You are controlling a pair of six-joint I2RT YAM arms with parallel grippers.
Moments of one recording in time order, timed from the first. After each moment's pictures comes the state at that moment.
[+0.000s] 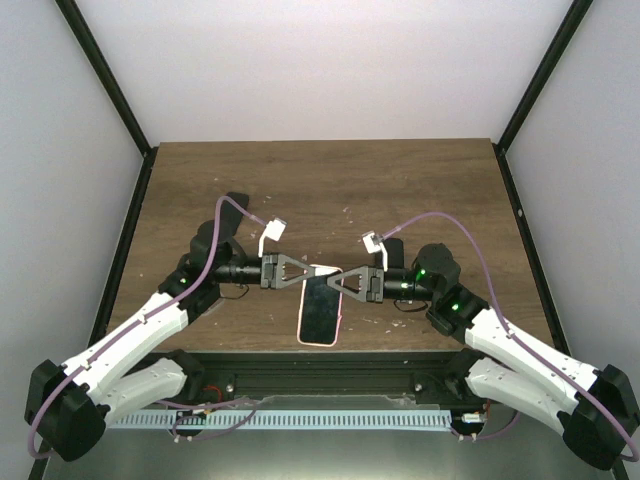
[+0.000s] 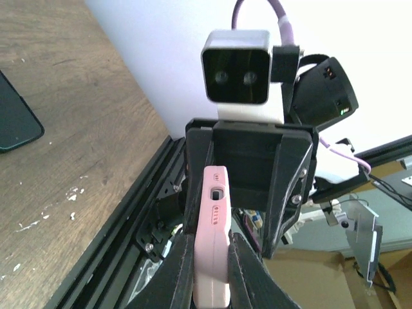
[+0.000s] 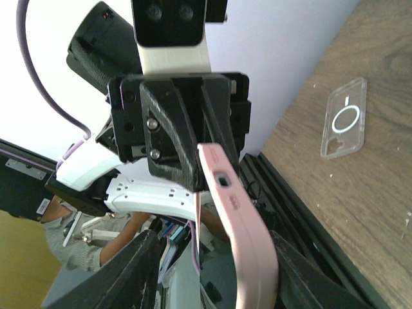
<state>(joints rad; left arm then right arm) -0.61 0.98 0.68 0.08 0.93 -0.87 0.73 0.85 0.51 0.29 -0.77 0.99</state>
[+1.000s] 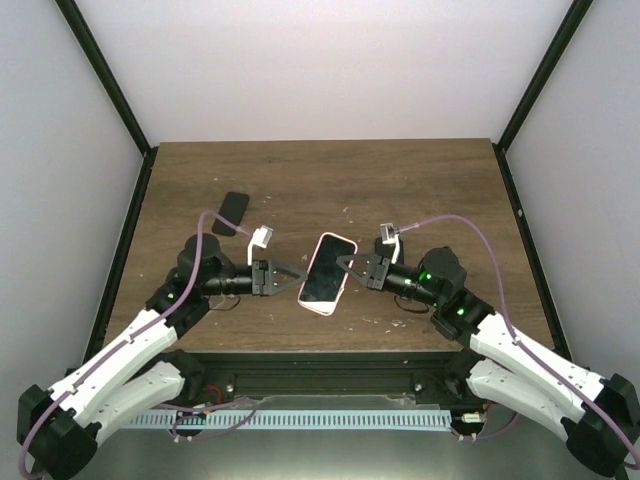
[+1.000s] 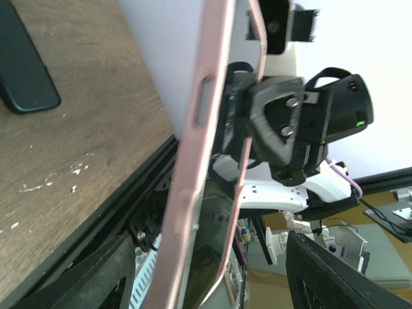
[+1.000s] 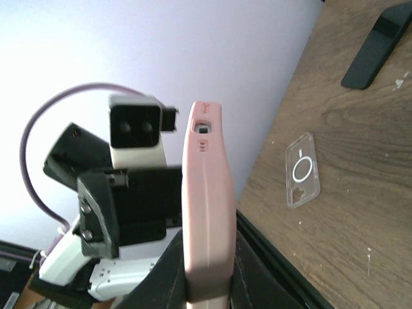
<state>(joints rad) -0.60 0.83 0.60 0.01 0.85 -1.00 0.73 0.79 0.51 0.27 -0.46 1.09</state>
